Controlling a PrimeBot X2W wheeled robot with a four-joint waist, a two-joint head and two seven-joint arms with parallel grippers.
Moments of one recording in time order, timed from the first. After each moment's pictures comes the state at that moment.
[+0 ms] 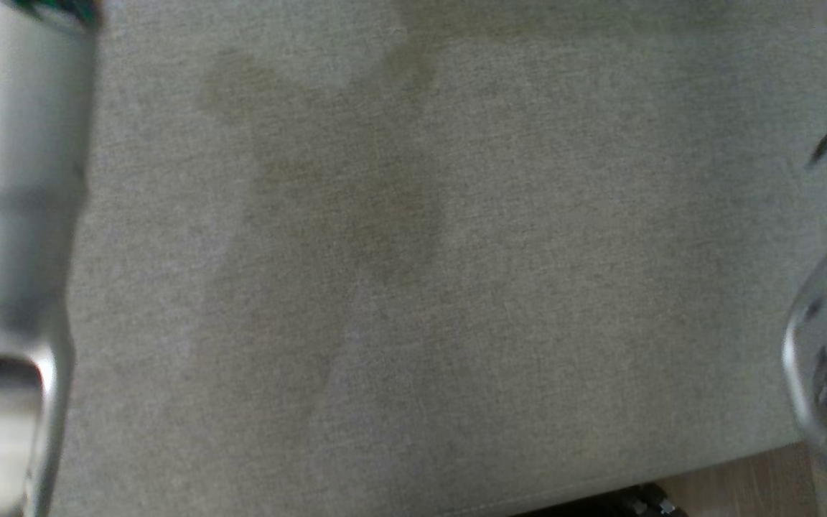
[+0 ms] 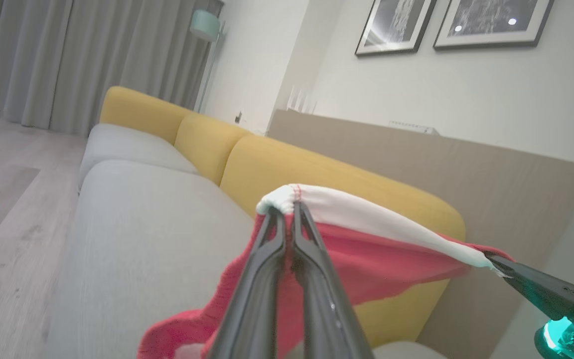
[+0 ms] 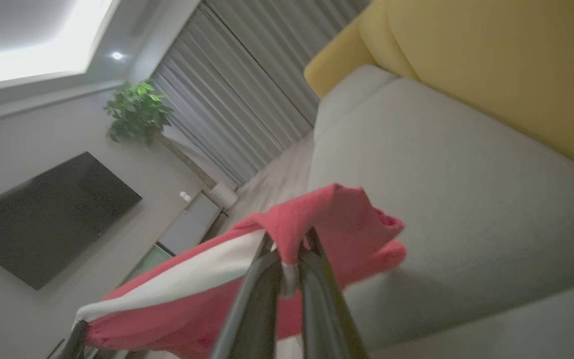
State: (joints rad) left arm -1.28 0.21 -0.33 0.30 -0.73 -0.12 0.10; right arm -1.26 -0.05 -0.21 0.34 0.80 0.13 0.52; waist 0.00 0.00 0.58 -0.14
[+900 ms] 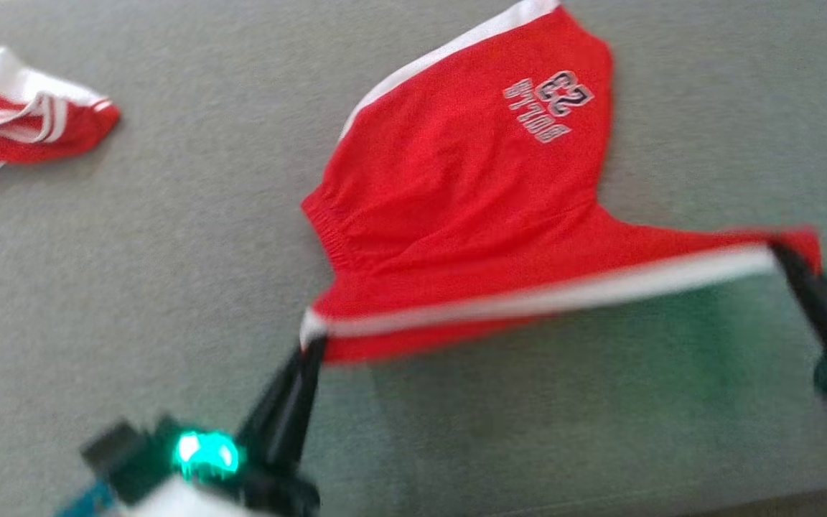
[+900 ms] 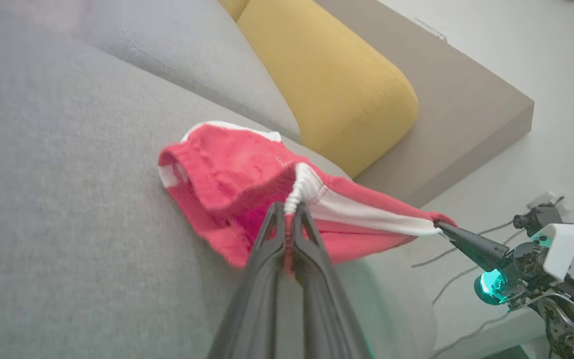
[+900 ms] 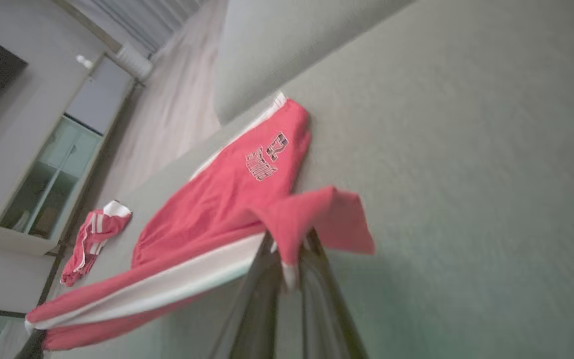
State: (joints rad) left arm 0.04 0.48 -0.67 -0.36 -0.89 0.06 -0.20; right arm 0.07 -0.08 -0.28 -0.44 0.83 0.13 0.78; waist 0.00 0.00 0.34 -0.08
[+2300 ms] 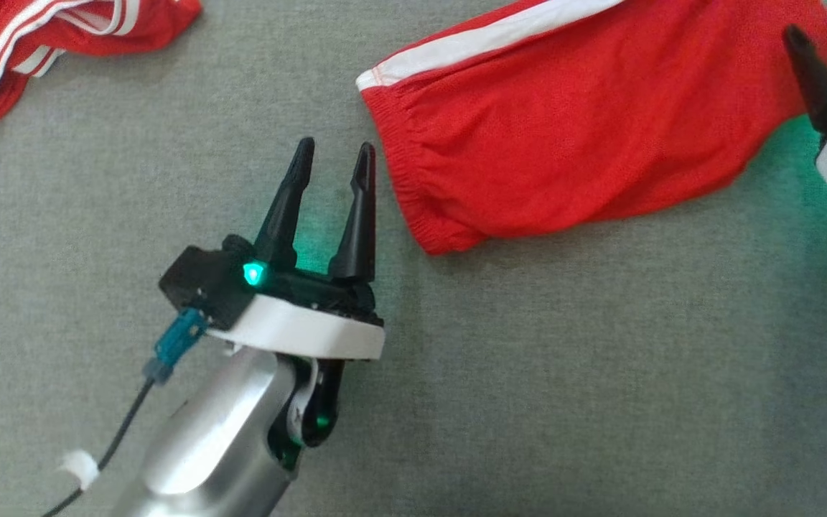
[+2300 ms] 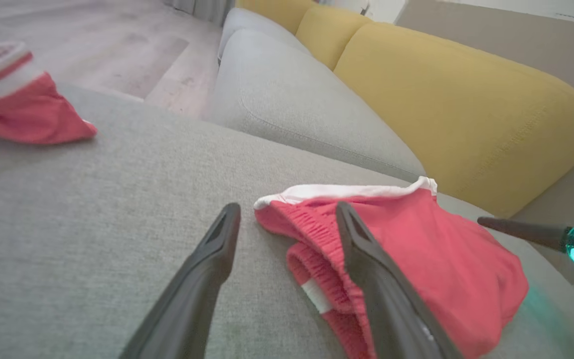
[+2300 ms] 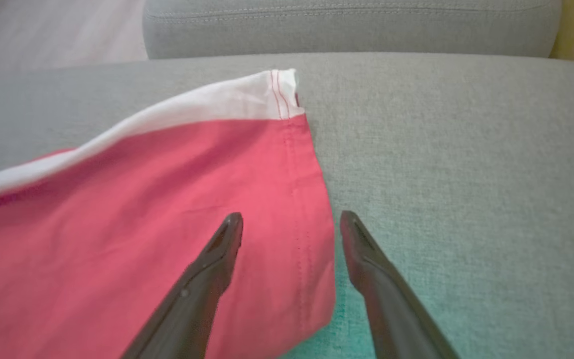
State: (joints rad) left arm -0.46 0.21 -0.68 0.05 -0.75 0.19 -0.24; right arm -0.59 -0.30 -0.07 0.05 0.36 0.13 0.76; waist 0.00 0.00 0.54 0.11
